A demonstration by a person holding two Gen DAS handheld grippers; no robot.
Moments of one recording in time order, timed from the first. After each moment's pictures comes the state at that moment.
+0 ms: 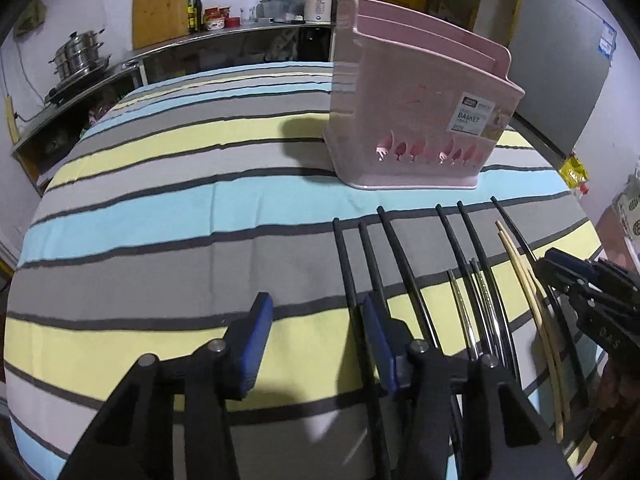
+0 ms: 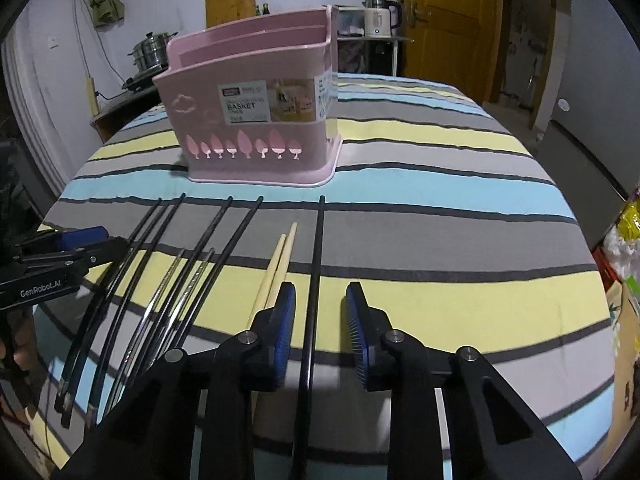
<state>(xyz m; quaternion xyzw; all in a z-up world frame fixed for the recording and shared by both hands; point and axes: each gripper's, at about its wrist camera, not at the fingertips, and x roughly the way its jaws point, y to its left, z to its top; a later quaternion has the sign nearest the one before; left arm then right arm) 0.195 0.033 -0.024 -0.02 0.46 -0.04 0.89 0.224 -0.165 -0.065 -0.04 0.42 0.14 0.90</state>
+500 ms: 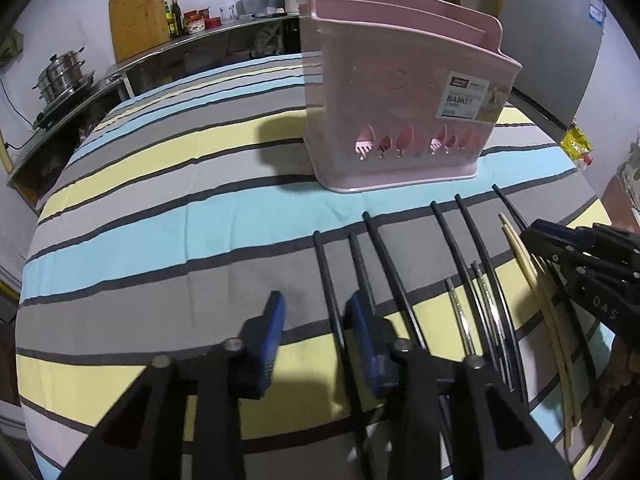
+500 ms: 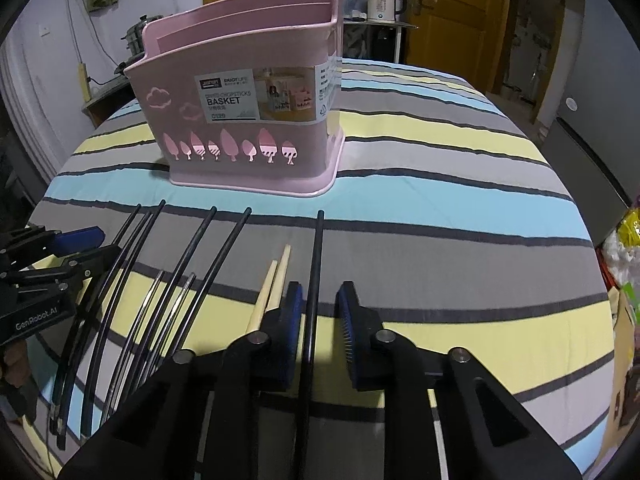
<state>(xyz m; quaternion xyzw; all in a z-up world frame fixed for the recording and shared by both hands) 0.214 0.012 -0.022 0.03 0.47 -0.05 0.88 0.255 -0.152 -0.067 -0.05 0.44 0.14 0.89</state>
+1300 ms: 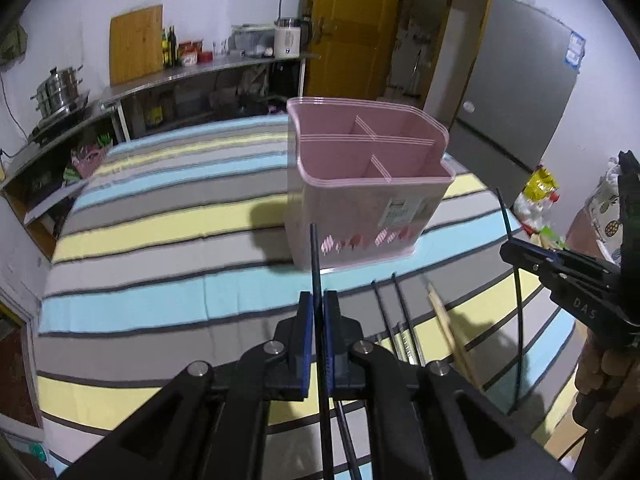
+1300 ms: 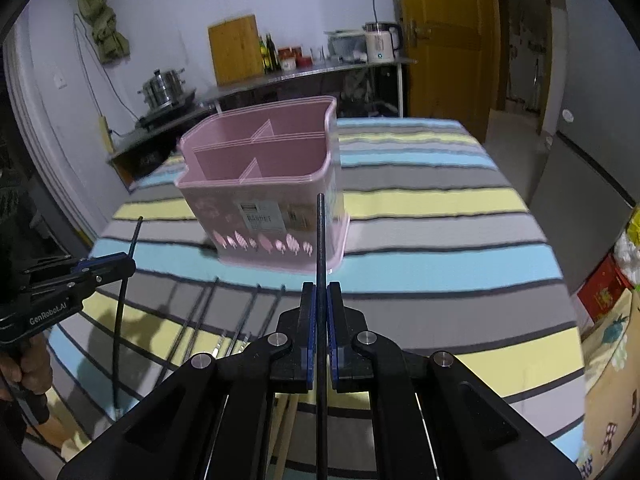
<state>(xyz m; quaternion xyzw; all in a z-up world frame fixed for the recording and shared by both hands) 0.198 0.023 0.071 -0.02 0.41 -0.09 0.91 0.236 -0.170 0.020 0.01 0.37 0.16 0.91</state>
